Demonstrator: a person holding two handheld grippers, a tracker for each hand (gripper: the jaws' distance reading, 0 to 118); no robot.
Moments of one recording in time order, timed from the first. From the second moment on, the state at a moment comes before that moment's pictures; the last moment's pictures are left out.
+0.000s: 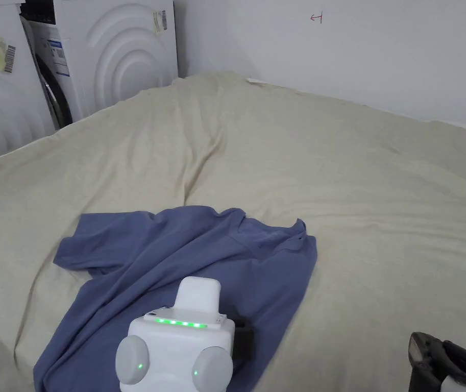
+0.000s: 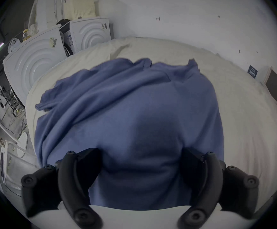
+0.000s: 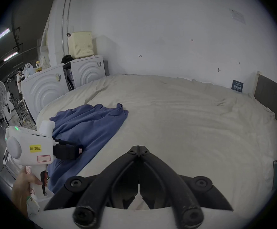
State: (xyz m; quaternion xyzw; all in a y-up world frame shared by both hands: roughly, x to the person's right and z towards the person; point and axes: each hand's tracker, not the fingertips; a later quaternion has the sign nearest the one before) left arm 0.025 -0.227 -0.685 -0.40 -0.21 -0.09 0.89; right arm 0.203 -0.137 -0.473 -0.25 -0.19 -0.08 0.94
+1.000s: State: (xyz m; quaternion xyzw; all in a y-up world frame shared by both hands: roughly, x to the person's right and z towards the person) left arm 0.022 0.007 -0.607 -0.16 -0.24 -0.05 0.96; right arm 0.229 -0.057 -0.344 -0.14 -0.29 -0.10 0.94
